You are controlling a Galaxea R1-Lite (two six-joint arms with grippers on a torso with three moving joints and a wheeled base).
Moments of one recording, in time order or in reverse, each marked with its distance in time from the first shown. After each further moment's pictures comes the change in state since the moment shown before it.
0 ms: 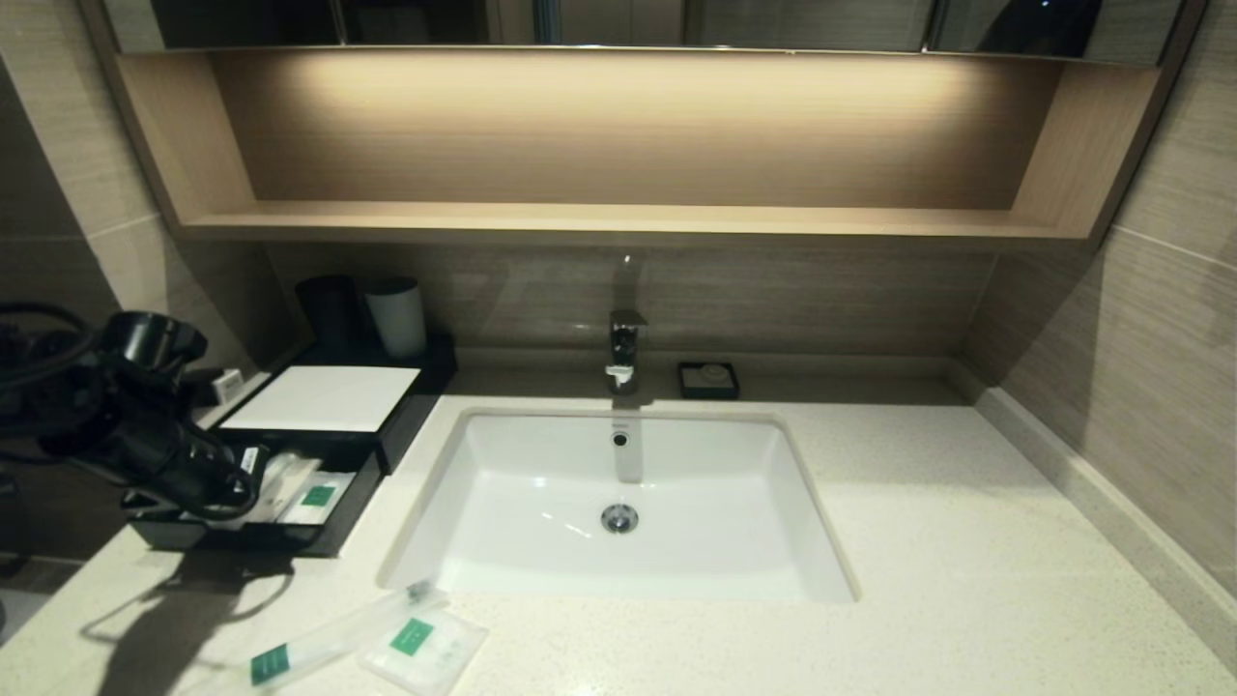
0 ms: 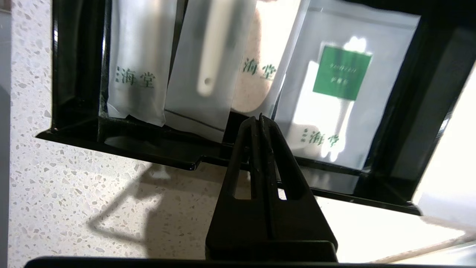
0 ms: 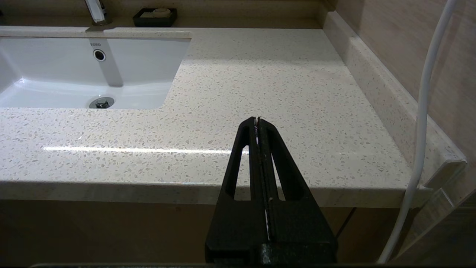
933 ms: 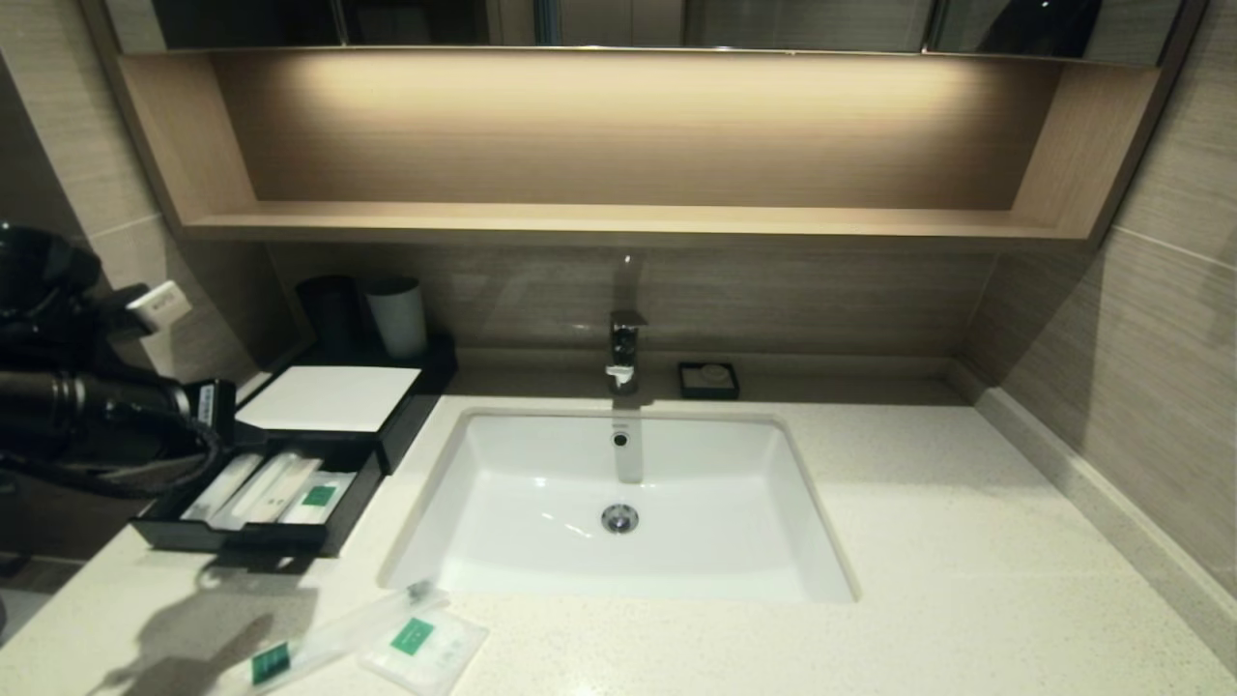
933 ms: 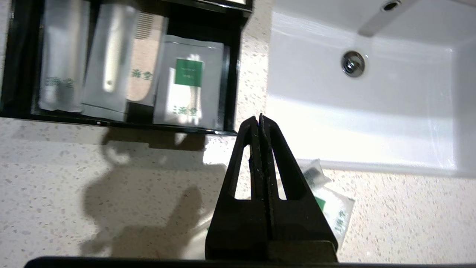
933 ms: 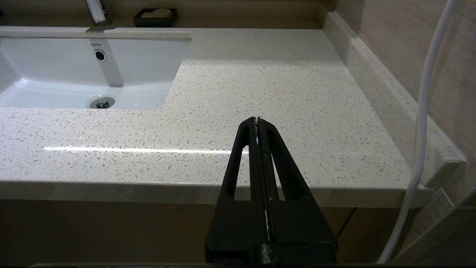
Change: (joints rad) left arm -0.097 -0.390 0.126 -0.020 -0.225 -0.117; right arm 0.000 0.000 0.000 0.000 0.000 0.000
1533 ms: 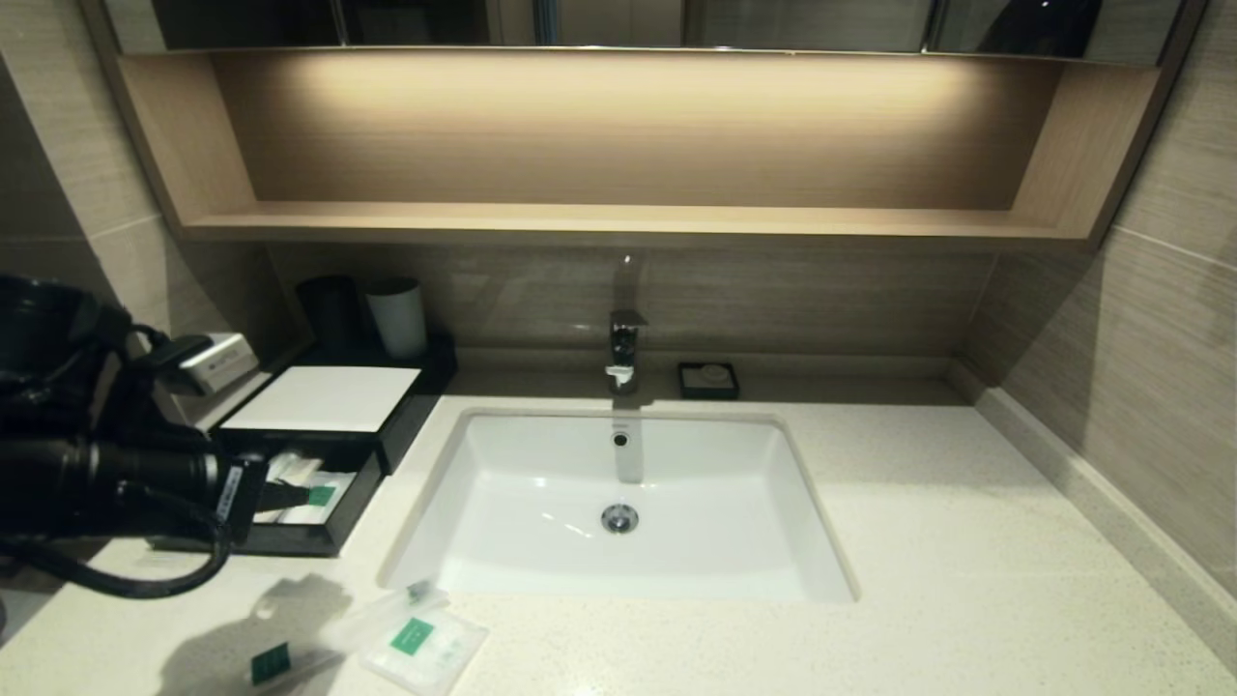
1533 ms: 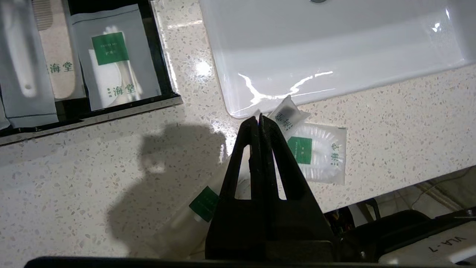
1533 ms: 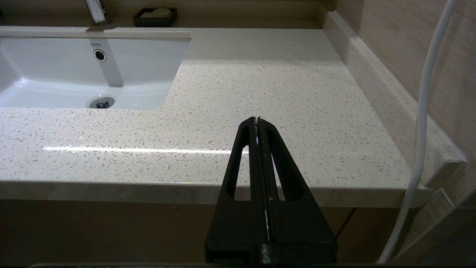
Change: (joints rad) left arm -0.101 -0.079 0.152 -0.009 -0.078 0.232; right arm 0.000 0.000 0.000 0.000 0.000 0.000
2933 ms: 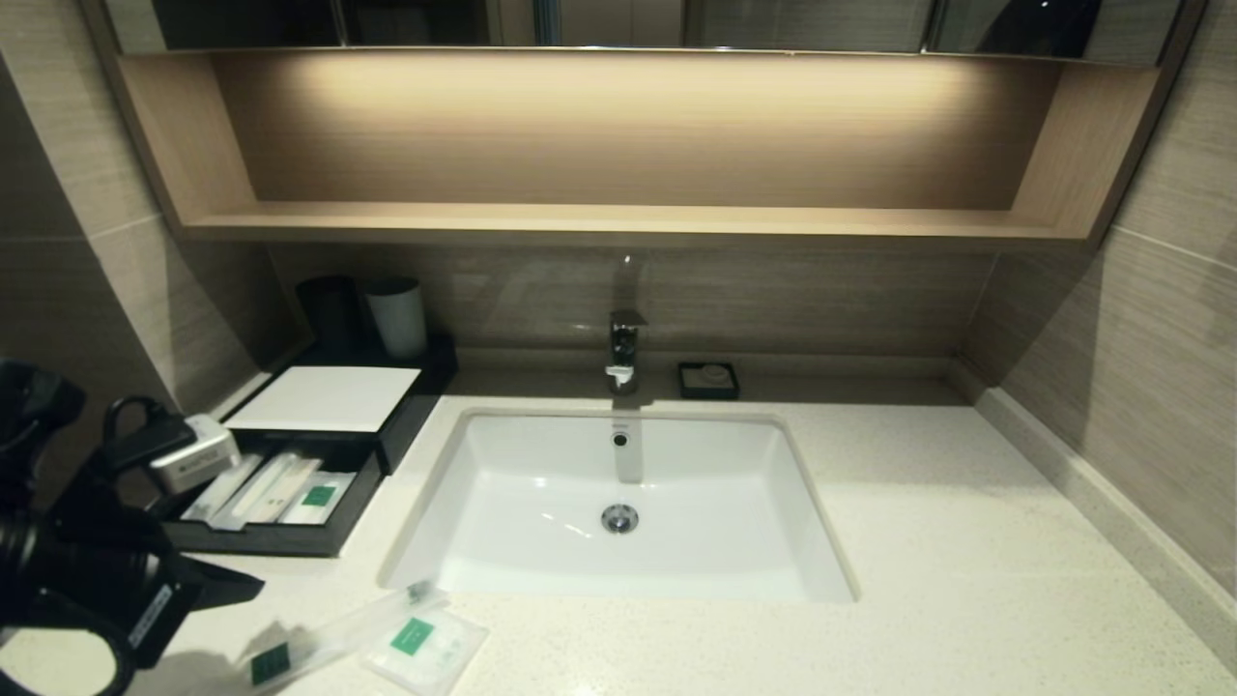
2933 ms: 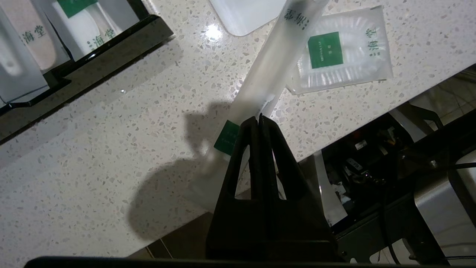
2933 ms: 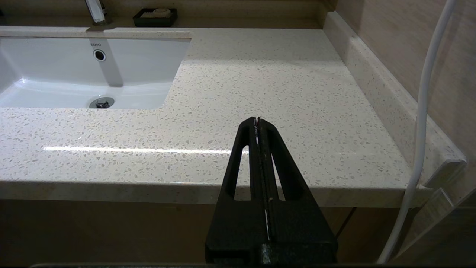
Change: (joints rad) left arm 0.136 -0.036 0.101 0.156 -0.067 0.480; right arm 0.001 0.000 0.000 0.000 0.000 0.000
